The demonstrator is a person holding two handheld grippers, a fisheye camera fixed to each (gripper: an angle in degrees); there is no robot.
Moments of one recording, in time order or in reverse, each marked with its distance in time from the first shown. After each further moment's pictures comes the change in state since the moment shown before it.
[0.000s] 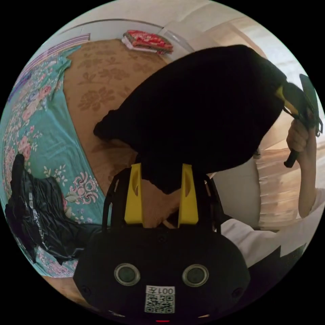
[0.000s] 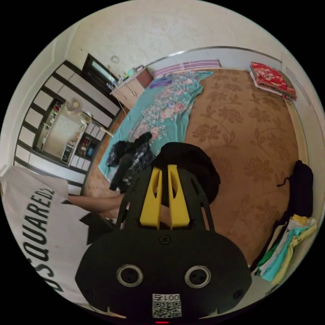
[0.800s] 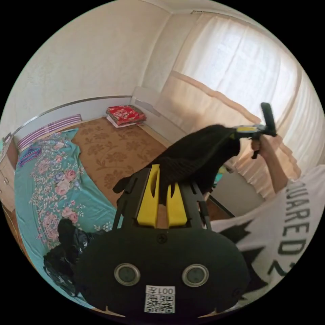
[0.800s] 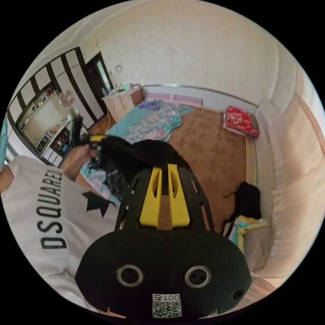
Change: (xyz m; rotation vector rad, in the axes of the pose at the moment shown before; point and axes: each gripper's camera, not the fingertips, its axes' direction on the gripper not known) left arm 0.116 -0.069 -0.158 0.390 -0.040 0.338; right arm -0.021 0.024 -0.092 0.157 0.323 -0.155
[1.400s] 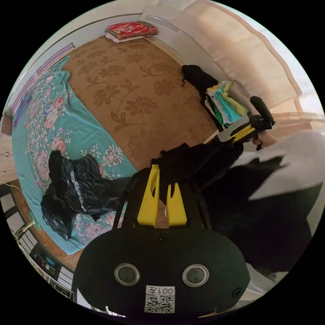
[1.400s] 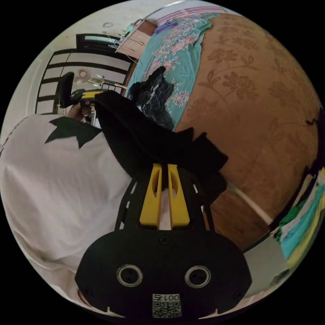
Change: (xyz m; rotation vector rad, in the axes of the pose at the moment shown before) left arm 0.038 -0.010 0.214 -0.701 -0.050 -0.175; right arm 0.059 0.118 0.268 -0.616 -0.626 0.147
